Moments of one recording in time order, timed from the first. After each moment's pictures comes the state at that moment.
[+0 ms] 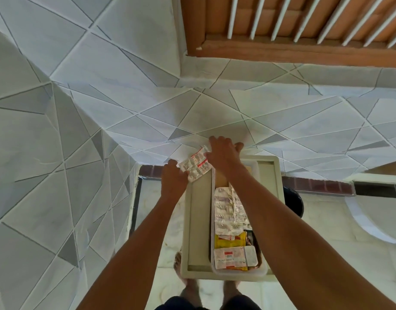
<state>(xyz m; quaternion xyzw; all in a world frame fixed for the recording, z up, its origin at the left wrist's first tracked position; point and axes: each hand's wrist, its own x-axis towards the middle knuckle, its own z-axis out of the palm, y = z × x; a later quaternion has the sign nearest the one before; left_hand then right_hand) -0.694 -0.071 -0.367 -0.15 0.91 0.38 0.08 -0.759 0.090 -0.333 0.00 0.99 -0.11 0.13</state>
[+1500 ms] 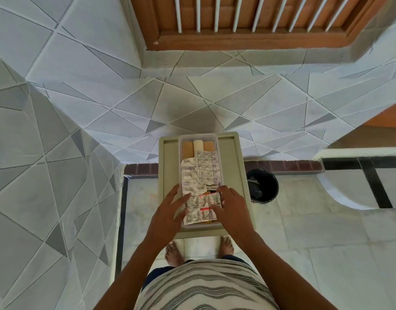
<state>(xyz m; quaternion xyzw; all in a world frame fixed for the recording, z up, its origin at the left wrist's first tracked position) -0.487 -0.037 -0.362 0.13 0.90 0.40 0.11 -0.477 0.186 -0.325 0.09 0.93 -0.33 0.09</state>
